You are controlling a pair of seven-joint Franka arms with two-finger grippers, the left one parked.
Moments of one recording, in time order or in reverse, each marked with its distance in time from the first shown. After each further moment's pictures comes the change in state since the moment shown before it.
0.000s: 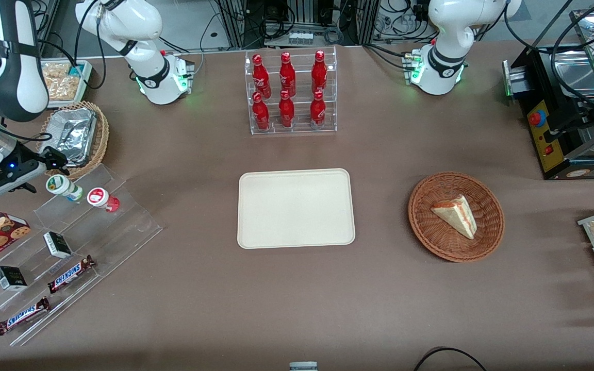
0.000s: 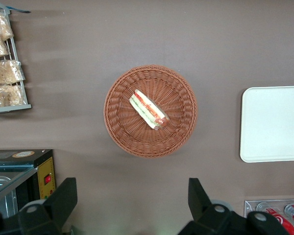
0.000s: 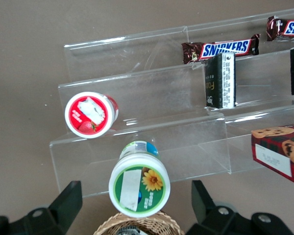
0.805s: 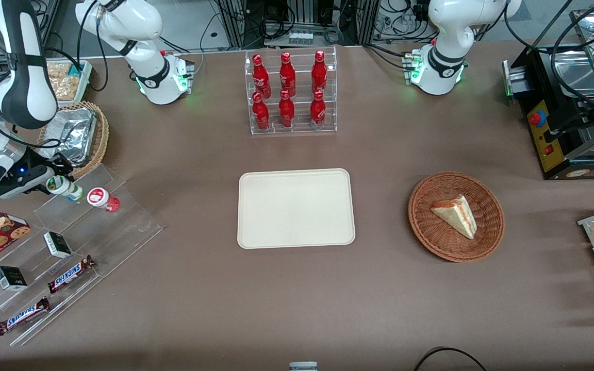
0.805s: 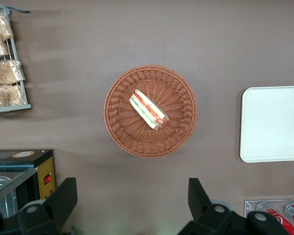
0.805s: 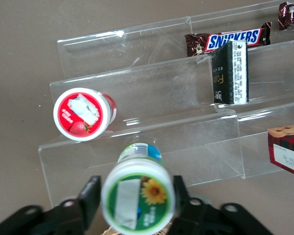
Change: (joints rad) arm 0.000 0.033 -0.007 -0.030 0.018 0.056 0.000
